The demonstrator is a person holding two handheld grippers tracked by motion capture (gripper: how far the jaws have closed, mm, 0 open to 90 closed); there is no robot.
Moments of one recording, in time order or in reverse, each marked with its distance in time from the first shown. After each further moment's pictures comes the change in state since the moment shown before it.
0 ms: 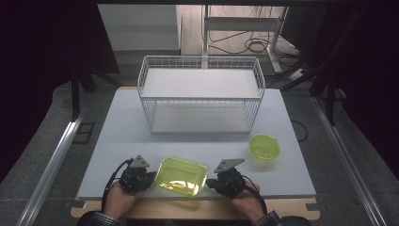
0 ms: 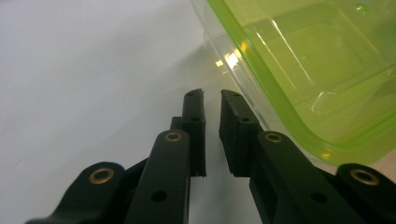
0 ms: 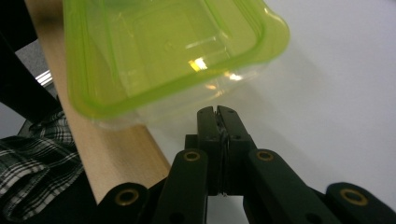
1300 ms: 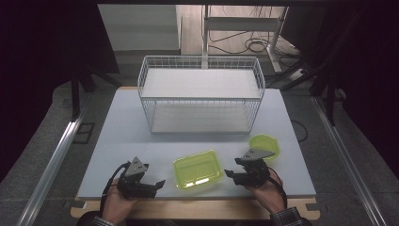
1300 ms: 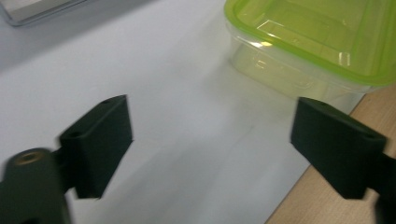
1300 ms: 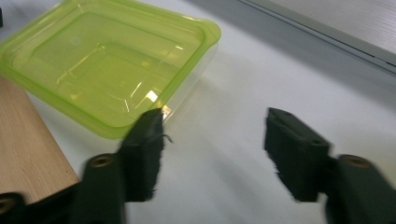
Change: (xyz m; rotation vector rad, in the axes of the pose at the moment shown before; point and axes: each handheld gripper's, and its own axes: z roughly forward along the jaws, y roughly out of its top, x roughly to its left) left arm -0.011 -0.010 -0.019 -0.136 0.082 0.062; right arm -0.052 -0.016 -0.048 -0.139 -0.176 0.036
